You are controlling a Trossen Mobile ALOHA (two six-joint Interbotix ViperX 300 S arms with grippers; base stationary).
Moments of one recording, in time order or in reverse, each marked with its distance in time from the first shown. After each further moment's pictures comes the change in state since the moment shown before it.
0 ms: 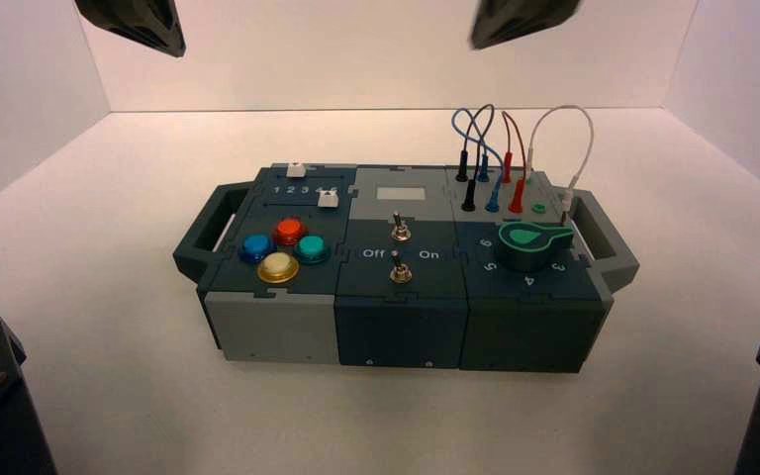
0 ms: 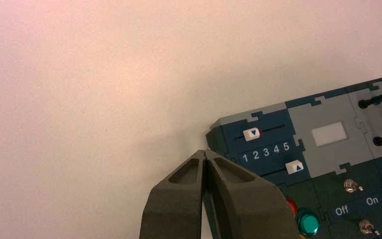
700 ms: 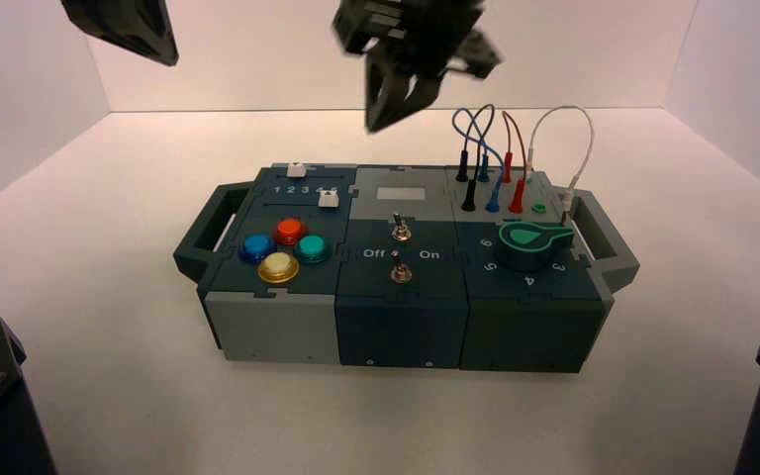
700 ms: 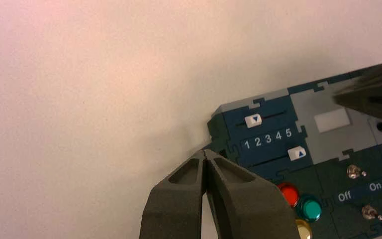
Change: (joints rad) left arm 0.002 -0.023 0.021 0.003 0.038 0.014; right arm 0.112 0.497 -0.275 0.072 -0.003 -0.002
